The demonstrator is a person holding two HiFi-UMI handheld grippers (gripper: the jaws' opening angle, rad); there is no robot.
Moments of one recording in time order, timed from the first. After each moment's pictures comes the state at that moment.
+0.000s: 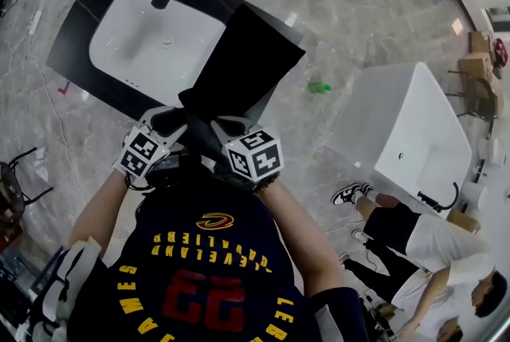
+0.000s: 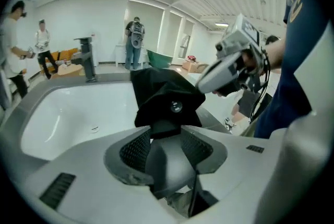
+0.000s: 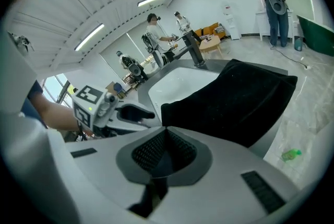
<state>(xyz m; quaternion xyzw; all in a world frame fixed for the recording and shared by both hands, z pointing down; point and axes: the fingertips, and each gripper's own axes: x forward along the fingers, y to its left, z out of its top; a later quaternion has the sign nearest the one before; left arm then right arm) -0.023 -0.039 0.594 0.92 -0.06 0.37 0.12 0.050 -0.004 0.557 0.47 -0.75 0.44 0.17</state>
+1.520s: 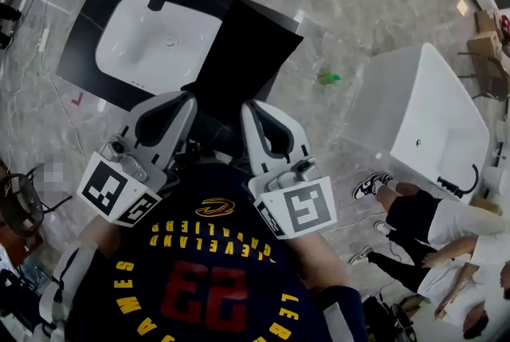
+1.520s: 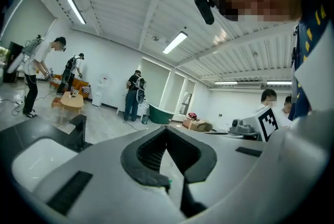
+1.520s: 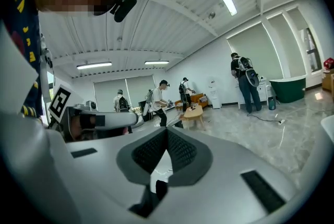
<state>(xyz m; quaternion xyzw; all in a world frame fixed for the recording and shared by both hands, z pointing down) 0.055 -0.048 0.306 0.98 -0.12 0.05 0.16 0.123 -0.007 0.321 0.67 -0.73 0.14 0.00</state>
